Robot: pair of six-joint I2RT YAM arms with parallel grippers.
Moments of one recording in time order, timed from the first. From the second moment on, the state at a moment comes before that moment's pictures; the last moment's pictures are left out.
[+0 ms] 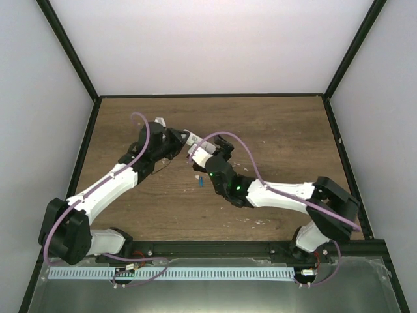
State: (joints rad) left arm -0.49 1.31 0.89 -0.02 0.15 -1.25; right arm 1.05 1.56 0.86 0.47 0.80 -0.69
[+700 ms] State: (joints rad) left arm -0.44 1.26 0.68 0.31 0.45 -0.93; right arm 0.86 1.18 0.86 -0.06 0.12 -0.25
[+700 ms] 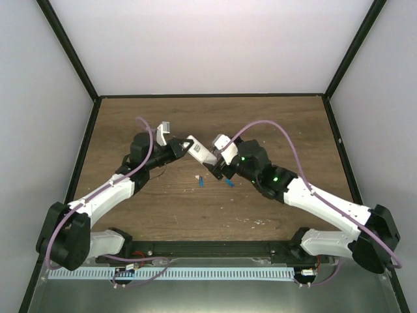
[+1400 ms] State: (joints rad) left arm -0.41 1.27 0.68 0.43 0.69 -0.89; right arm 0.74 1.20 0.81 -0.16 -0.20 -0.26
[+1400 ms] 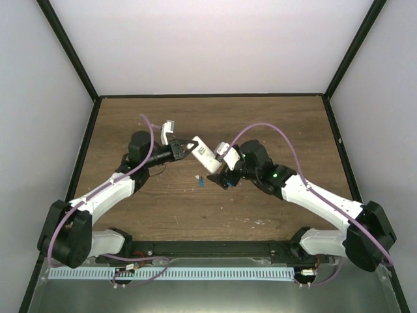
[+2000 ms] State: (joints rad) left arm -0.41 1.29 0.69 0.43 0.71 -0.91; right arm 0.74 1.22 0.80 -0.10 -0.17 -0.27
